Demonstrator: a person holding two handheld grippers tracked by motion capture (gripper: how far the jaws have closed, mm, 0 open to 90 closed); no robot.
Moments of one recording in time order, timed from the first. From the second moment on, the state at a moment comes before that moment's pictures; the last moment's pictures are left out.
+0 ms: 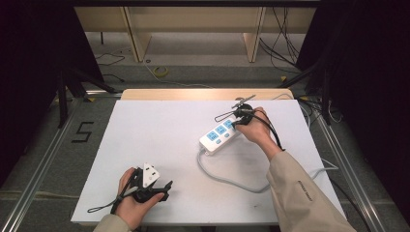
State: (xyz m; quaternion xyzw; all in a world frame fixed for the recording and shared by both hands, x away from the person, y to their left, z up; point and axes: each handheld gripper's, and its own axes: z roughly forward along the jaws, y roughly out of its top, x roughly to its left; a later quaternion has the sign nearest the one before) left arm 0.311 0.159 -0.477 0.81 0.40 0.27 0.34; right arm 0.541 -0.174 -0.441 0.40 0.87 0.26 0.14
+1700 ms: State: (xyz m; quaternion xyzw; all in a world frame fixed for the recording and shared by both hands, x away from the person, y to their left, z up) left arm 0.309 0.159 -0.477 0.81 0.40 0.27 0.34; right arm 0.541 -0.169 -0.445 0.40 0.87 0.24 0.14
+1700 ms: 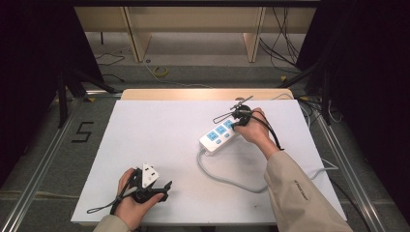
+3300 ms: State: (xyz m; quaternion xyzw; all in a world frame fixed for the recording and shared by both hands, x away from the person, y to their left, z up) left arm 0.309 0.159 -0.478 0.81 0.40 0.26 0.34; right arm 0.517 -0.189 -0.434 0.40 0.86 0.28 0.15
